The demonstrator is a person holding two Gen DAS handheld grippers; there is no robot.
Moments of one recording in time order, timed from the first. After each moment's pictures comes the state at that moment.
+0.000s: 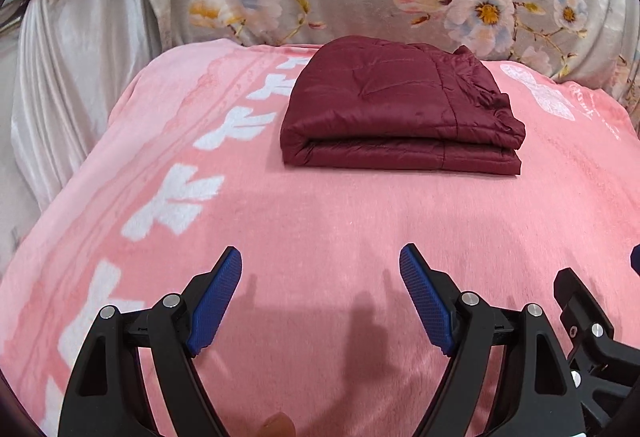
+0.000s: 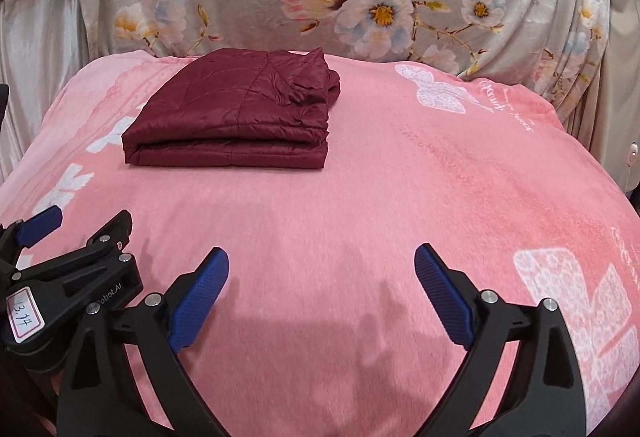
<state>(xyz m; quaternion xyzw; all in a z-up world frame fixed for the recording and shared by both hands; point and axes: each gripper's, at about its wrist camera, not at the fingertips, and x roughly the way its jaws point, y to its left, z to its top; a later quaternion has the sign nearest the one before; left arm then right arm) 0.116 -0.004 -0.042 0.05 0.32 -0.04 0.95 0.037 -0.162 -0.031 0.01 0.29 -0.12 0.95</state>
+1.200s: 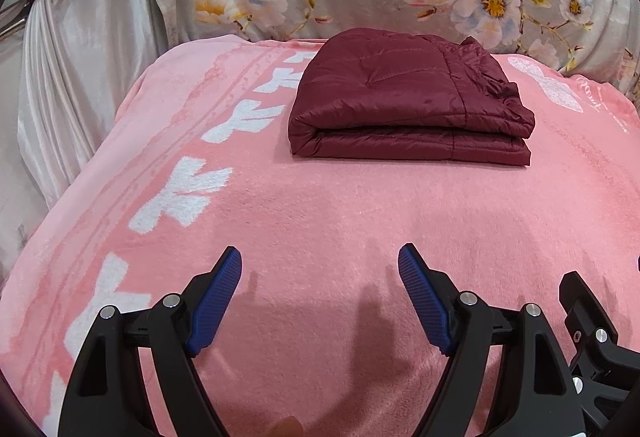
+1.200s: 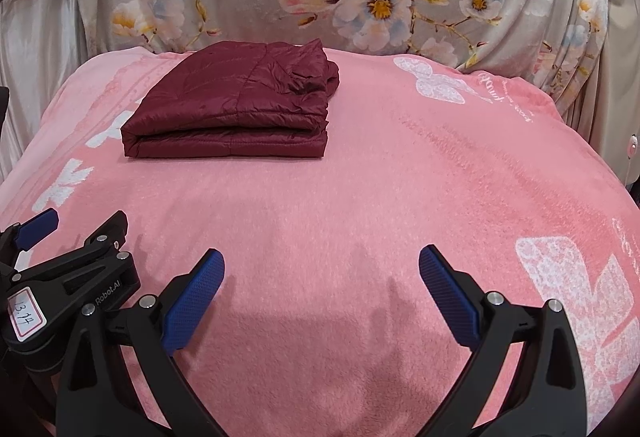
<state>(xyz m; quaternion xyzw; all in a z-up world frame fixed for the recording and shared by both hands) 0.115 -0.008 -0.047 0.06 0.32 -0.02 0.94 0.040 -0.164 -0.039 0.02 0.30 -0.13 0.95</state>
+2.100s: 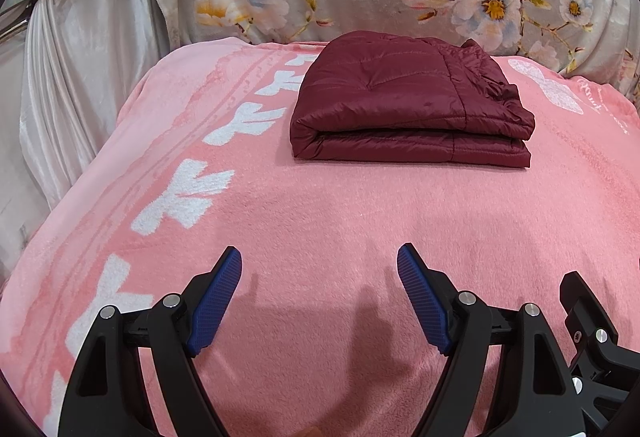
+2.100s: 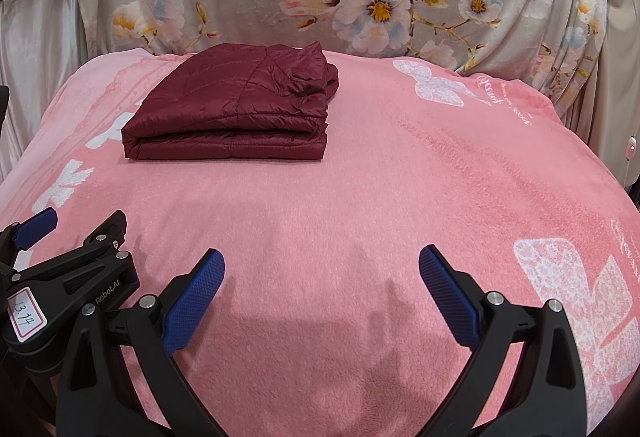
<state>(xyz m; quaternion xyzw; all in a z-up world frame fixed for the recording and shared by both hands) 0.114 -0.007 -0.045 0.06 0.32 -0.02 0.94 0.039 -0.165 -0.038 0.02 0.30 -0.13 0.95</state>
